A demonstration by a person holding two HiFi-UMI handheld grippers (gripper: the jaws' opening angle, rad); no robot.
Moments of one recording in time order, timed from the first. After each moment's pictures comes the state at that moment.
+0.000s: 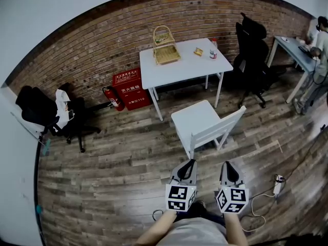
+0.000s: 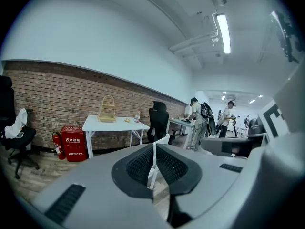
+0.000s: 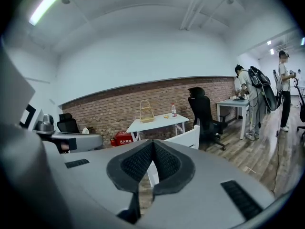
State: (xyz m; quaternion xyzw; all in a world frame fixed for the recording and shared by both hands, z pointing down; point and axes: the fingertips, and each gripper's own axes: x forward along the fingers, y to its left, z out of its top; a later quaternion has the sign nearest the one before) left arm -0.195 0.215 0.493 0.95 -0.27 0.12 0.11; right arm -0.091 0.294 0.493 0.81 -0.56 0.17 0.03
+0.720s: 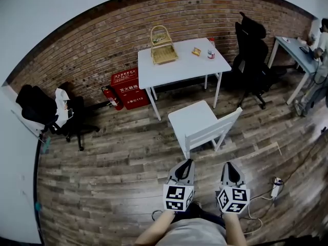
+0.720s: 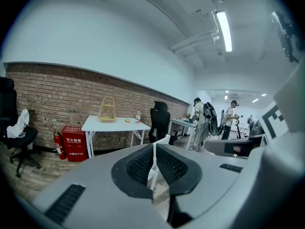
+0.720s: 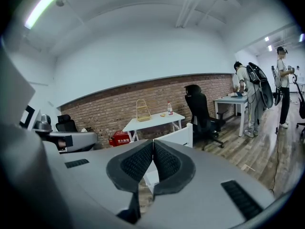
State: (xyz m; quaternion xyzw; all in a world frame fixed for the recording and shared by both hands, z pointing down) left arm -0.163 0.222 0.499 0.94 -0.29 0.12 0.11; right arm -0.043 0.310 0.508 0.81 -0.56 0.19 0.02
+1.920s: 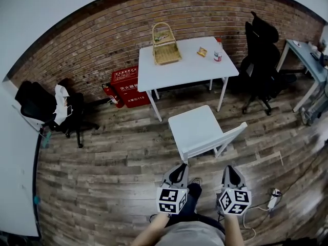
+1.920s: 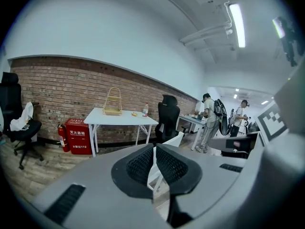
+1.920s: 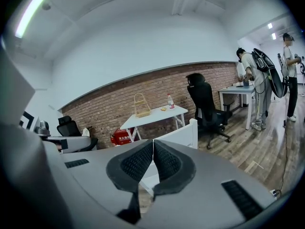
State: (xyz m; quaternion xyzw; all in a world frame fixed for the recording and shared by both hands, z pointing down) left arm -0.123 0.150 0.537 0.93 -0.32 0.15 0.14; right arm 0.029 0.241 0.545 0.78 -0.58 0.23 0.02
